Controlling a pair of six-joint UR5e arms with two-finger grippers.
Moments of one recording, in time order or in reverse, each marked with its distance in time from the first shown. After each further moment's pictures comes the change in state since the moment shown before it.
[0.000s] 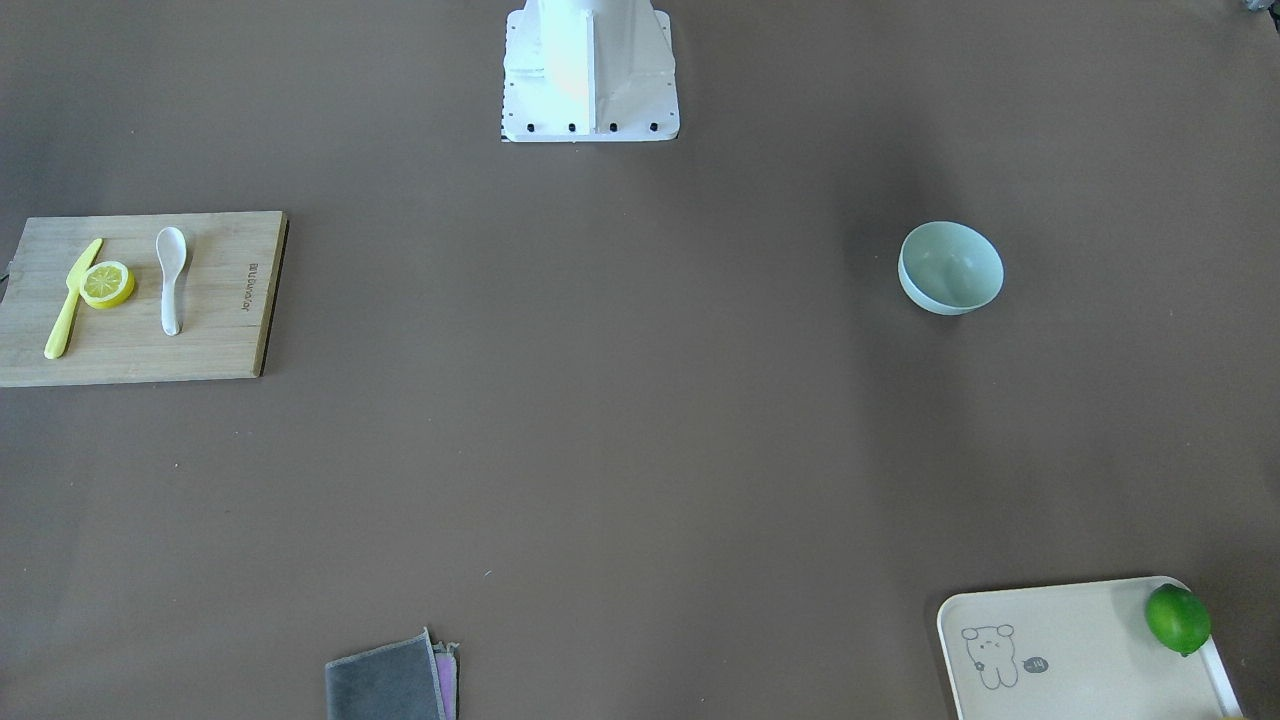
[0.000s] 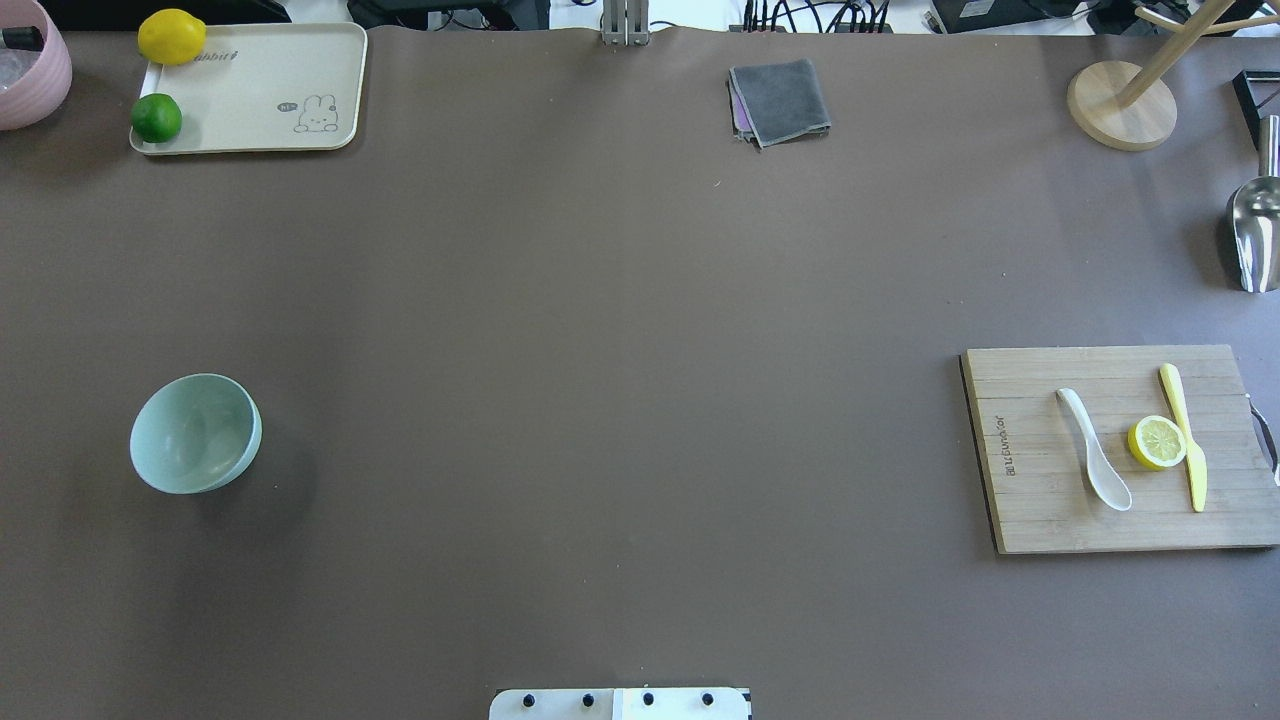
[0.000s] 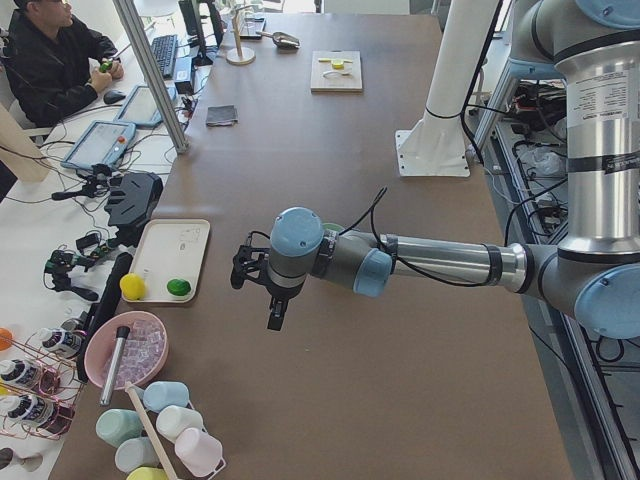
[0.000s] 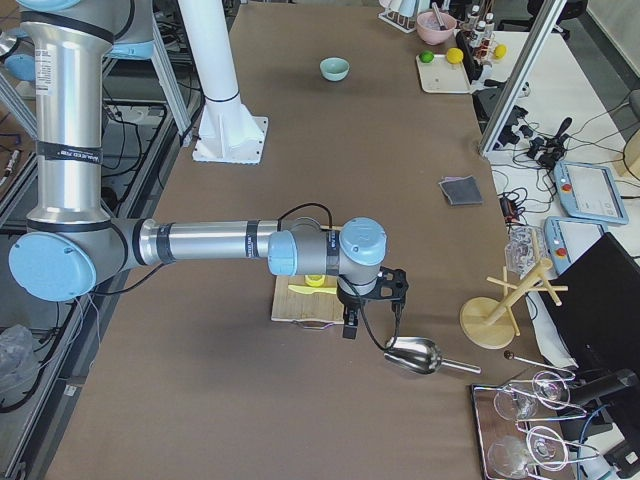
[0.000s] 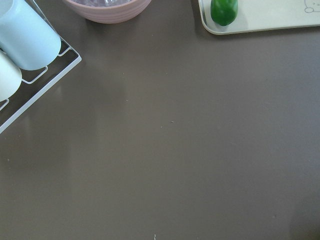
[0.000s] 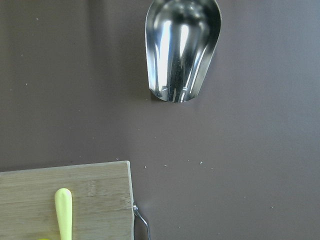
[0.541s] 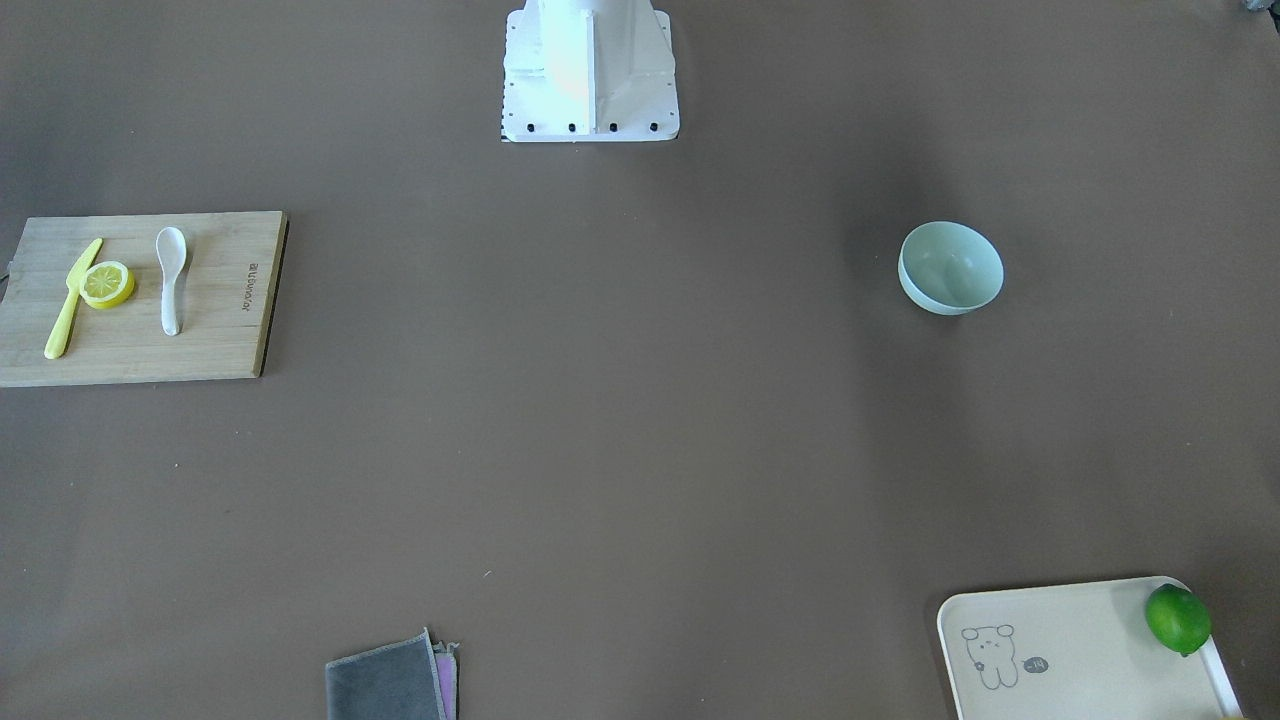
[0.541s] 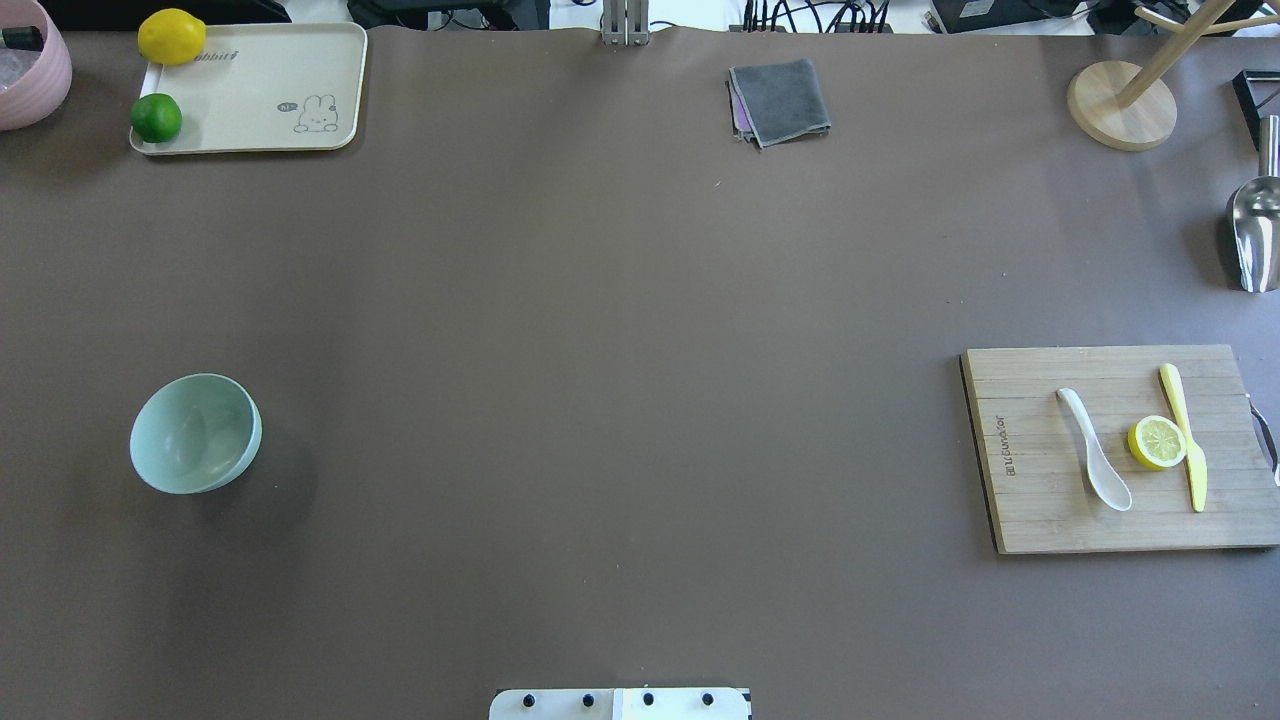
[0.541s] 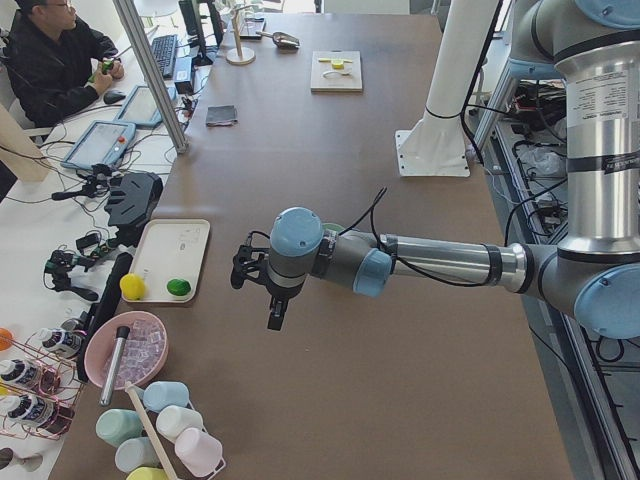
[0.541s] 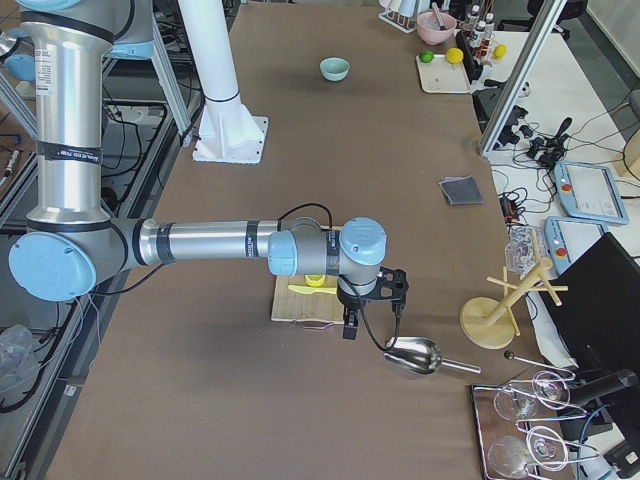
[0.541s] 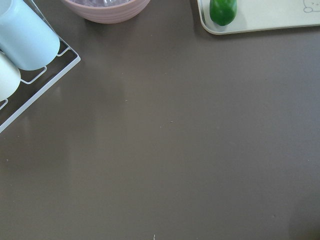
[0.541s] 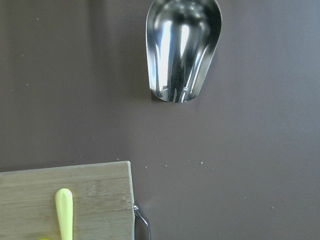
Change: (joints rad) left arm 0.002 0.000 0.001 0.000 0.000 0.000; right arm 0.000 0.002 -0.001 0.000 0.004 0.000
